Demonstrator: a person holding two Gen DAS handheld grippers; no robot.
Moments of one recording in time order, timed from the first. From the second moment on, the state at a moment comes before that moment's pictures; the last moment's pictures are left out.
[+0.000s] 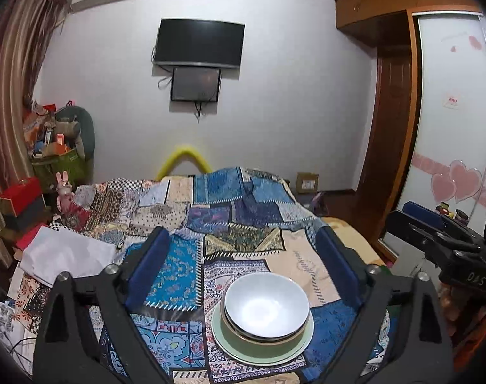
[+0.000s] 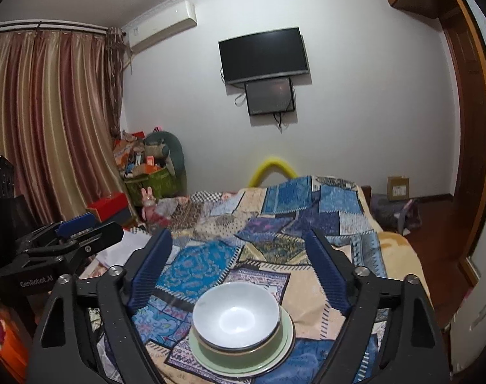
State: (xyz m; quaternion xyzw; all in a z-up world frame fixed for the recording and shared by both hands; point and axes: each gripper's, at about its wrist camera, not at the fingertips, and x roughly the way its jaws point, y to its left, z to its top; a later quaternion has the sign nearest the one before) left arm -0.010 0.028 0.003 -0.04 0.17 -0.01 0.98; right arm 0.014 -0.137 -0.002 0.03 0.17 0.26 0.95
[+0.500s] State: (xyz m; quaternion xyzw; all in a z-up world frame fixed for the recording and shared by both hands) left arm -0.028 0.020 0.005 -0.03 0.14 0.00 0.99; right arm -0.001 -0.139 0.000 0.03 0.14 0.24 0.96
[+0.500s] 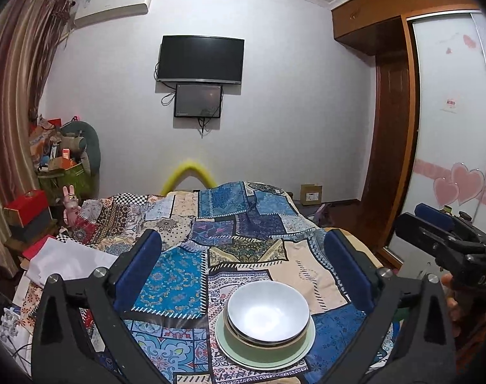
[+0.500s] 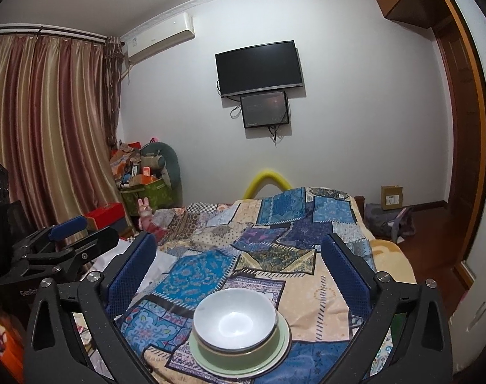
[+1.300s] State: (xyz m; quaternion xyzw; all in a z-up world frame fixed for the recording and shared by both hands) left arm -0.030 0.022 0.002 -0.03 0.15 -0.01 0.99; right arm -0.010 -0.144 0.001 0.04 0.14 0.24 0.96
